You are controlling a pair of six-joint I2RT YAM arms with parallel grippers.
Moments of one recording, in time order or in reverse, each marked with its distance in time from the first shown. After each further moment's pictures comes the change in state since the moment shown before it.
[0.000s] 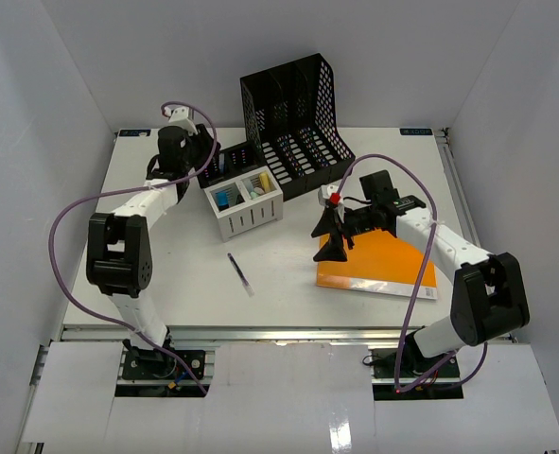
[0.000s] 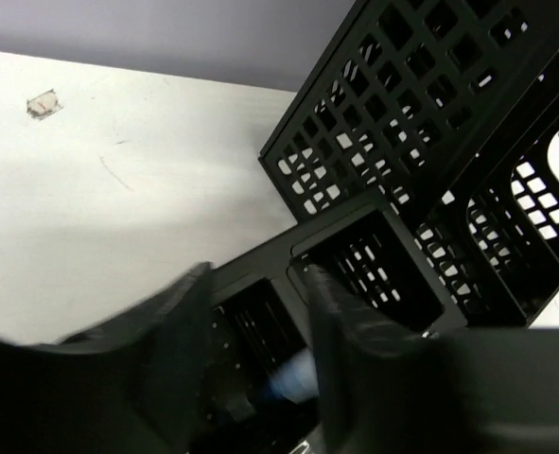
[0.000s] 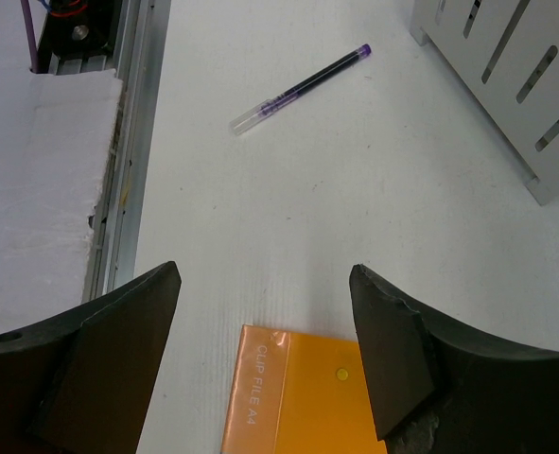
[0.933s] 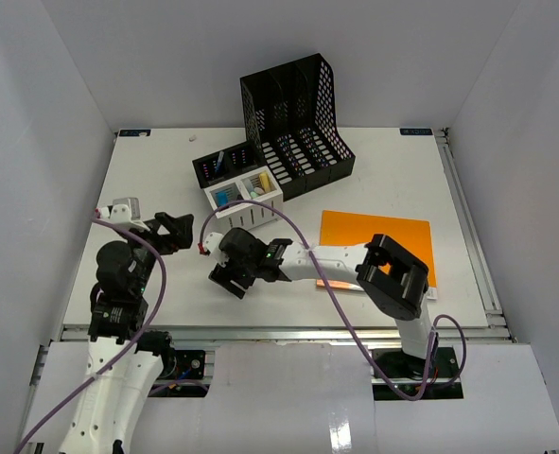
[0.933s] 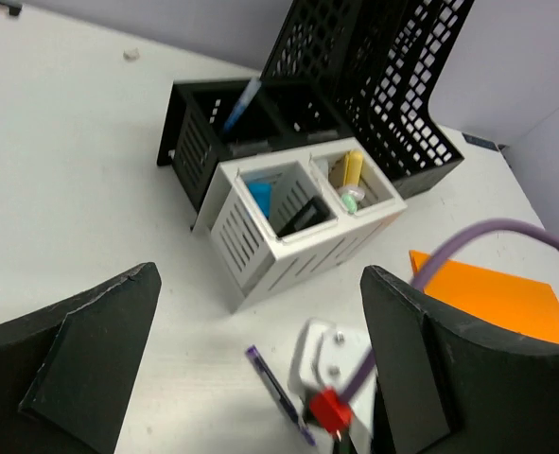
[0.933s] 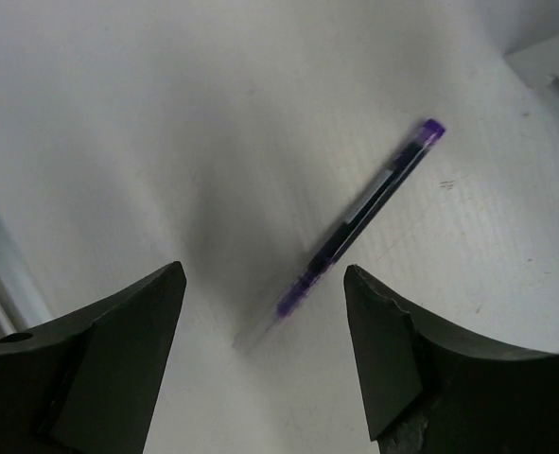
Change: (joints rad) left arm 0.011 -1.338 -0.678 -0.430 -0.088 -0.040; right arm 0.781 0.476 0.338 0.255 1.053 0.683
